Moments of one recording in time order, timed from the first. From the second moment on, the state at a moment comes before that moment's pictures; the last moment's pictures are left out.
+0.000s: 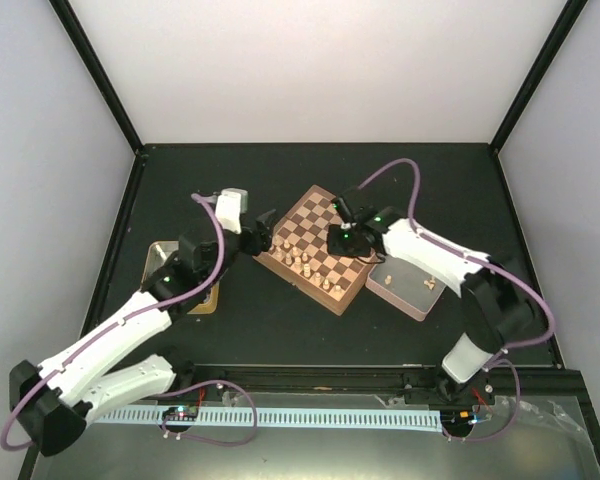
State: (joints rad) left arm -0.70 0.95 0.77 -0.02 -0.19 -0.33; right arm 0.64 1.59 1.16 -0.62 -0.06 0.71
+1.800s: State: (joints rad) left arm -0.64 0.66 0.83 -0.31 -0.36 -0.14; right arm 0.80 1.97 1.46 -0.77 0.09 0.66
